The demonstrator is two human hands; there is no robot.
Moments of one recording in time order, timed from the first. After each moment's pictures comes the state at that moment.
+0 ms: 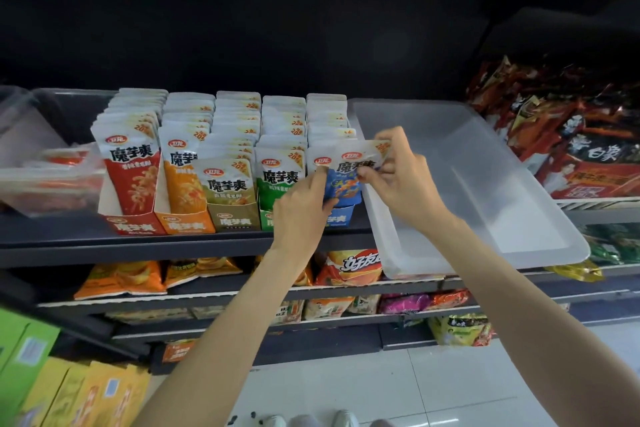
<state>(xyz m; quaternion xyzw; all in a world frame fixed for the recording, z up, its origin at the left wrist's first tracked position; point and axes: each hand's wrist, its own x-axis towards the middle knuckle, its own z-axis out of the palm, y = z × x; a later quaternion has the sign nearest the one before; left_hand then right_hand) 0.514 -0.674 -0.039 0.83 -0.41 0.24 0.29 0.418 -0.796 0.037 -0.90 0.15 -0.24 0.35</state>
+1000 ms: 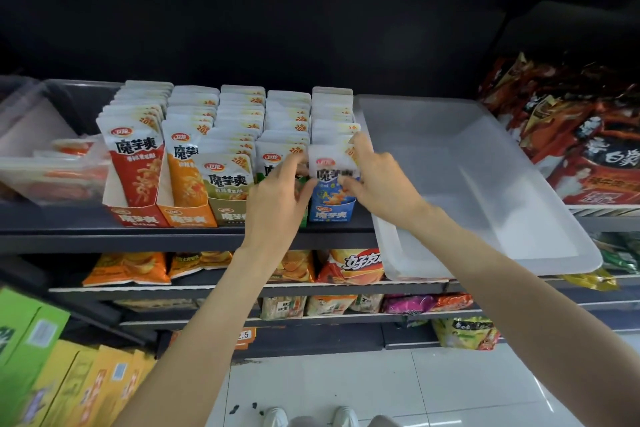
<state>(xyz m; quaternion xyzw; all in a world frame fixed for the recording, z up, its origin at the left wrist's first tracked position) 0.525 -0.645 -0.021 0.81 -0.39 0.23 0.37 0.446 -0.792 0.025 -0.97 0.12 -0.11 0.20</state>
